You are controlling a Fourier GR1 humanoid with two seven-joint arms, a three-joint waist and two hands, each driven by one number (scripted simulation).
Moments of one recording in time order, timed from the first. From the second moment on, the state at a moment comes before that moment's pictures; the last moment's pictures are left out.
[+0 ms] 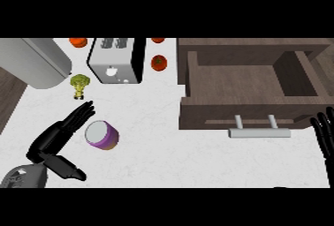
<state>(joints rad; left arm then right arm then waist) -0.14 0.28 0.15 -1.14 -0.08 -0.64 -0.43 0.25 -0.05 -0.21 -2.05 -0.05 0.18 0.04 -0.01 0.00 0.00</state>
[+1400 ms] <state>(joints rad) -0.37 0.30 0.10 -0.54 -0.23 -0.47 -0.72 0.25 -0.03 -0.21 -2.12 -0.04 0.19 0.08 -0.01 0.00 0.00</state>
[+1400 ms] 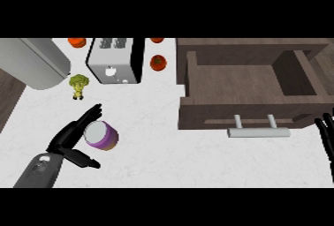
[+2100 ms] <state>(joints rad) -0.47 0.26 0.09 -0.44 -0.23 -0.45 -0.73 0.26 -0.02 -0.22 -2.11 -0.05 0.19 0.05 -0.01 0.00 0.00</state>
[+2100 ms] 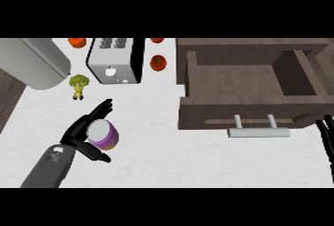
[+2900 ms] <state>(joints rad) -0.49 0.20 0.06 -0.49 -0.21 -0.49 -0.70 0.29 -0.01 -0.23 -2.19 -0.08 0.21 0.11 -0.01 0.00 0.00</state>
